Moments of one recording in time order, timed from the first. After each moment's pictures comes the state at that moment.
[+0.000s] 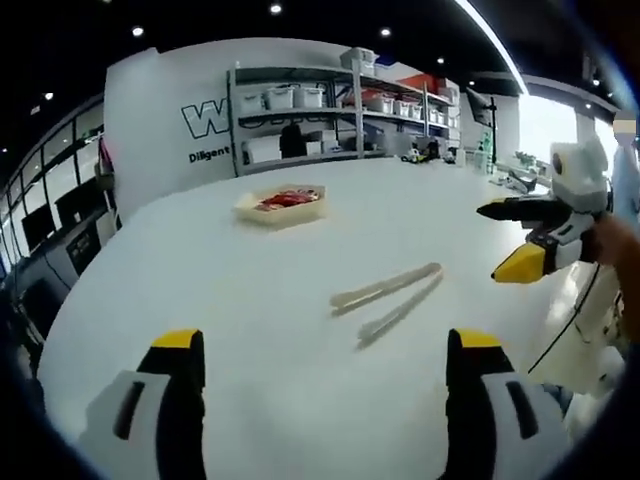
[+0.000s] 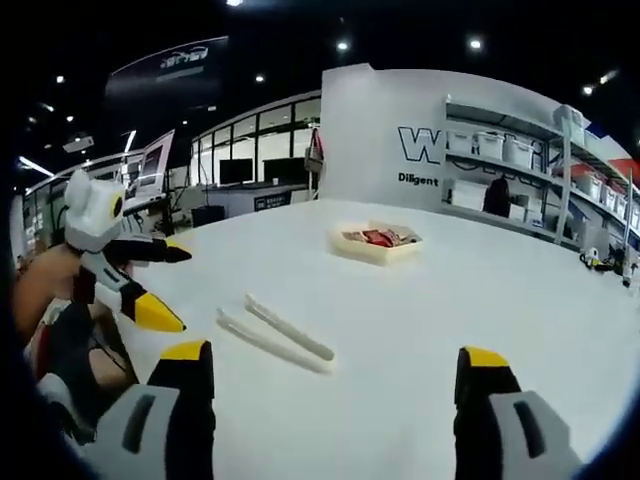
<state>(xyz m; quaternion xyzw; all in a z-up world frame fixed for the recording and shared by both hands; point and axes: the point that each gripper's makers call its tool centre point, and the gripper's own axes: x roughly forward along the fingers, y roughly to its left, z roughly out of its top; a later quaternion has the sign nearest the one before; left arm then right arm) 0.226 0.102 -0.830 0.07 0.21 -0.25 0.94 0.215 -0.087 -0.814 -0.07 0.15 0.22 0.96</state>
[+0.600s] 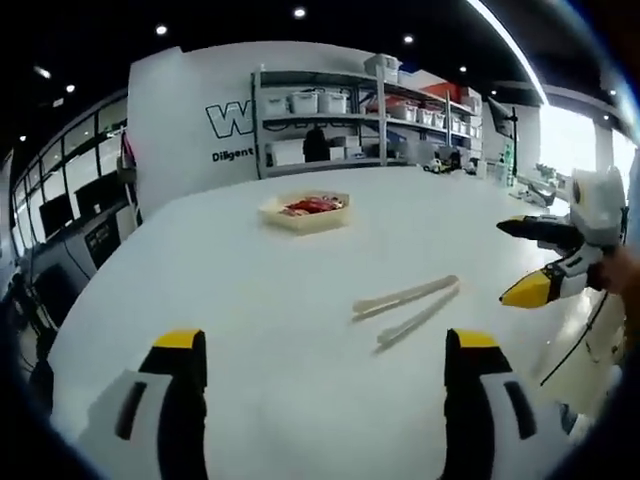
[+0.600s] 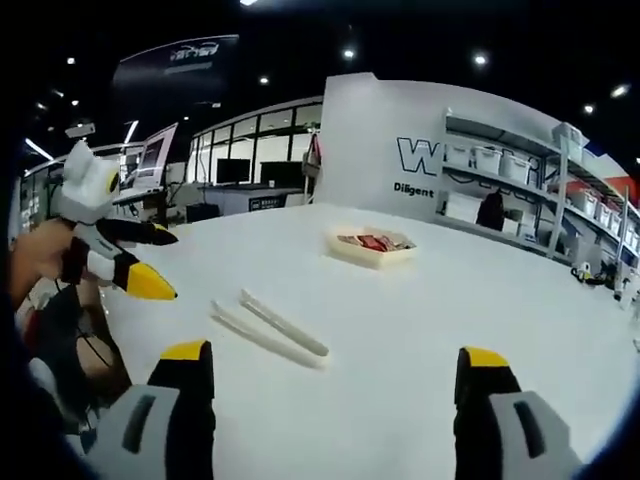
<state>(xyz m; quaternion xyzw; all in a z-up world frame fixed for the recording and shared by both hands) 0.228 0.124 -0.814 0.06 0.20 -0.19 0.96 0.212 -0.094 -0.830 -0.09 0.16 0.20 0.96</state>
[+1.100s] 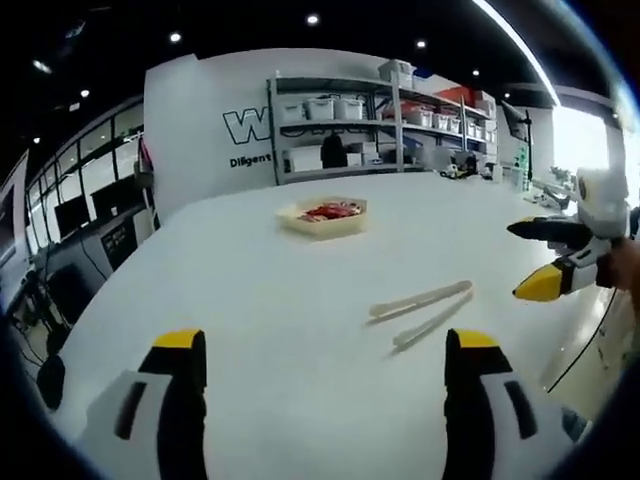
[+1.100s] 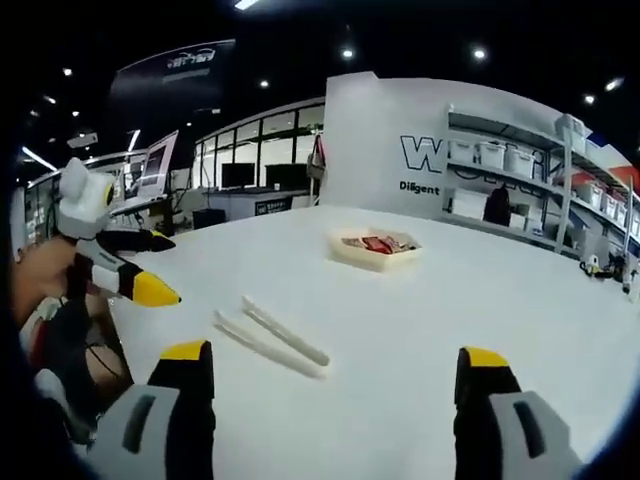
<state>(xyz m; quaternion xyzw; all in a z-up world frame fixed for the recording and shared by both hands) 0.232 0.131 -0.814 0.07 0.20 -0.16 0.96 0.220 -0.096 -0.812 -0.06 0.16 0.22 0.96</state>
